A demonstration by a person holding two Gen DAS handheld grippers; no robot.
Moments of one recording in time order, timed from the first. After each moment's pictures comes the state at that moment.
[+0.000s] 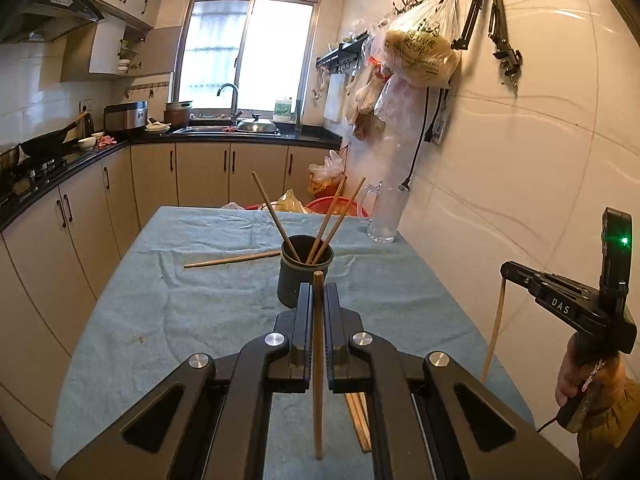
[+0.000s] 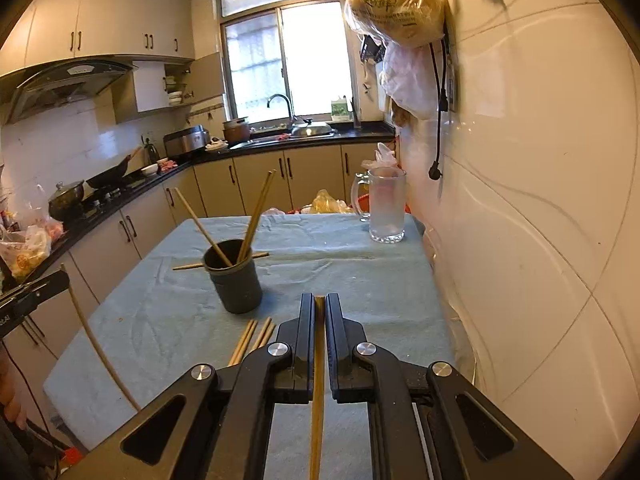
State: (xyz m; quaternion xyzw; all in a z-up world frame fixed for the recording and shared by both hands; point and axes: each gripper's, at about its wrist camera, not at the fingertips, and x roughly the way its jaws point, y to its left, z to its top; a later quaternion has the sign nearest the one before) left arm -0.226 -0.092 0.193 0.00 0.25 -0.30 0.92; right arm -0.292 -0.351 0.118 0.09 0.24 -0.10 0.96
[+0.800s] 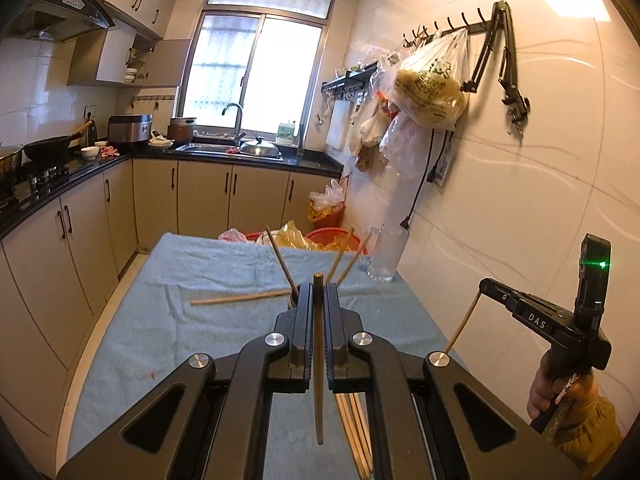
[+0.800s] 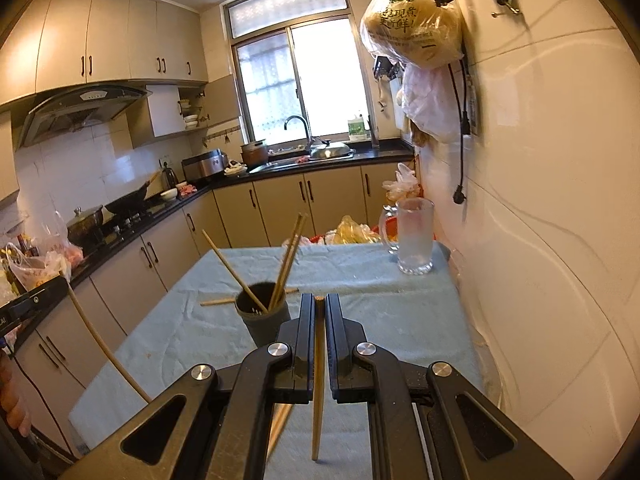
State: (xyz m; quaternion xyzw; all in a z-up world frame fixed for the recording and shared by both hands) left arm -0.194 -0.076 0.247 -0.04 0.22 -0.30 0.93; right arm -0.255 -0.350 0.153 0.11 0.21 -0.07 0.97
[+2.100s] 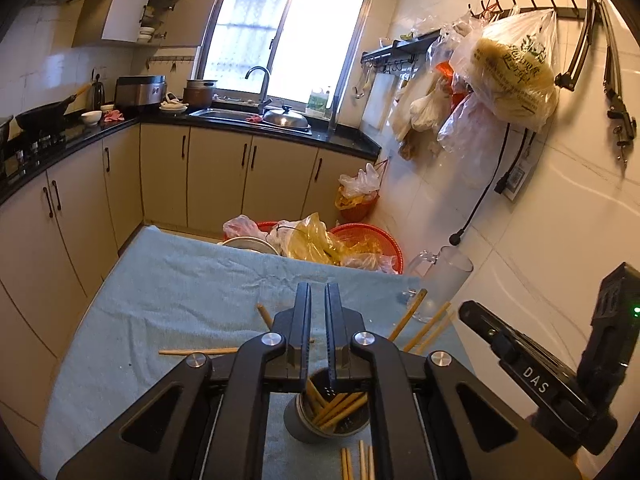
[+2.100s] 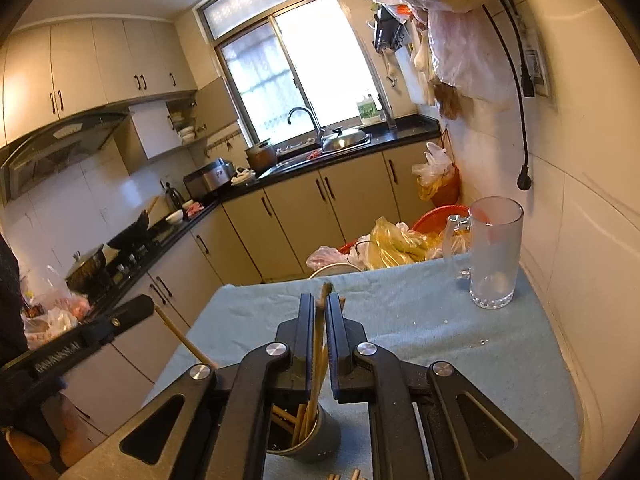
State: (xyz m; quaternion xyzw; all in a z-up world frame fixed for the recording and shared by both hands) left arm -0.004 -0.174 0.224 -0.06 0.29 -0.25 0.92; right arm -0.061 -0.377 0.131 0.19 0.22 -0.03 0.96
